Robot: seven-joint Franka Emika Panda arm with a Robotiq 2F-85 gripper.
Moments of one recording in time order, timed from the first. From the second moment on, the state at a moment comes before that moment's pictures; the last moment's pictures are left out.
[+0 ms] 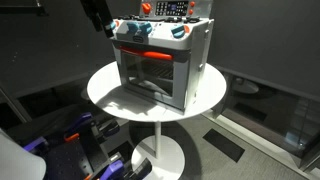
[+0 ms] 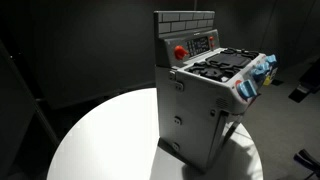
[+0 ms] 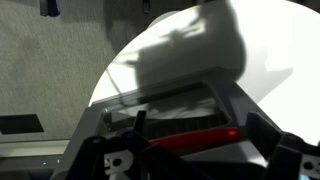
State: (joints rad) arm 0.15 -0.74 0.25 -2.82 0.19 2.29 0.31
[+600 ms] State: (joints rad) arm 0.15 -0.73 0.25 -2.82 0.19 2.29 0.31
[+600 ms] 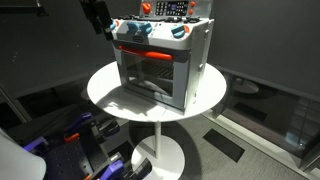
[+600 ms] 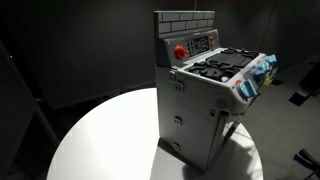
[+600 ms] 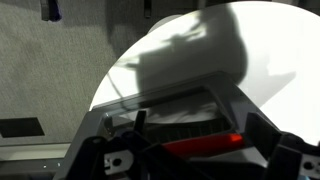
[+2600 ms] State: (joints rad) arm -0.14 -0.25 0.24 -2.26 -0.17 2.44 0.56
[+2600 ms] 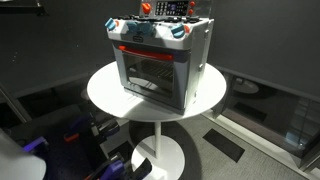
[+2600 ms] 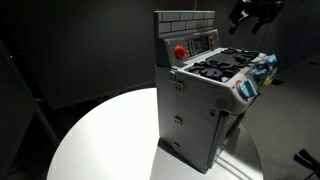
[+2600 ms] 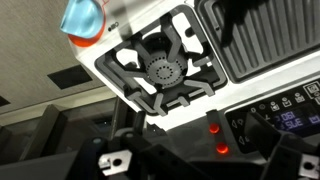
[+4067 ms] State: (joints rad) arm 0.00 0.05 0.07 -1.97 -0.23 2.41 0.67
